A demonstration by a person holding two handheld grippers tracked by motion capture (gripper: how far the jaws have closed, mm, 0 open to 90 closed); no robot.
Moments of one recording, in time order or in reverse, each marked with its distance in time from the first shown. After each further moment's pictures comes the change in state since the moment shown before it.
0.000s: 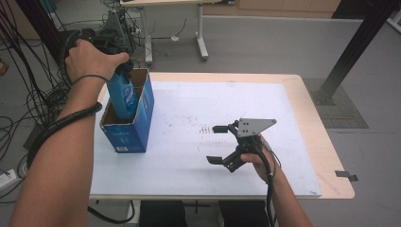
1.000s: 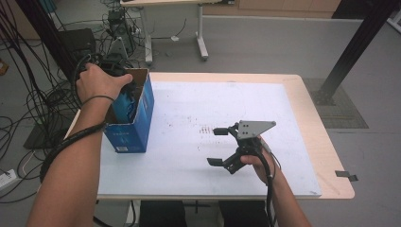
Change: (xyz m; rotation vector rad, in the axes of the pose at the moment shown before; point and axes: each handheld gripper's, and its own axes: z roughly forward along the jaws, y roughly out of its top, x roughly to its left) left arm 0.005 -0.005 0.061 0.067 -0.007 -0.010; right arm 0.001 -0.007 0.000 0.012 -0.003 0.020
